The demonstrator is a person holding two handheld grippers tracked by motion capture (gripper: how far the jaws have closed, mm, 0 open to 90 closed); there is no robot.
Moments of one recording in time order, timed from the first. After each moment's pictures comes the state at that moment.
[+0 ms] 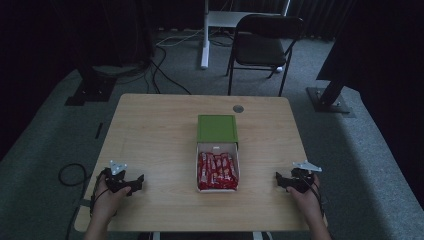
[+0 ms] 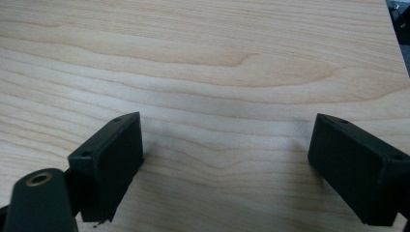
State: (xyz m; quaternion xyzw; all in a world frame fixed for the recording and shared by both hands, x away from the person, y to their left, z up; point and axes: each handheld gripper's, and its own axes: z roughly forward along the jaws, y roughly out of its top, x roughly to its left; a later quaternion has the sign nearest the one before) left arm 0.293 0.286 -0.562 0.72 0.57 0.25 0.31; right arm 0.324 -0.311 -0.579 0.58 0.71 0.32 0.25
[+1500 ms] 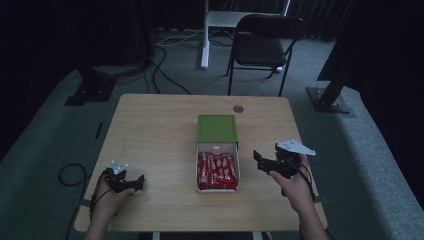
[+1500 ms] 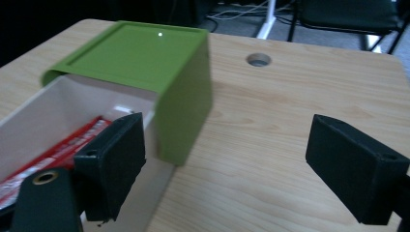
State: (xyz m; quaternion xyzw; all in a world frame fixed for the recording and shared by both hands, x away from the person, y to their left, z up) left arm 0.298 0.286 -0.570 0.72 0.58 0.25 0.29; right arm 0.306 -0.218 -0.443 0.49 0.70 0.45 0.25
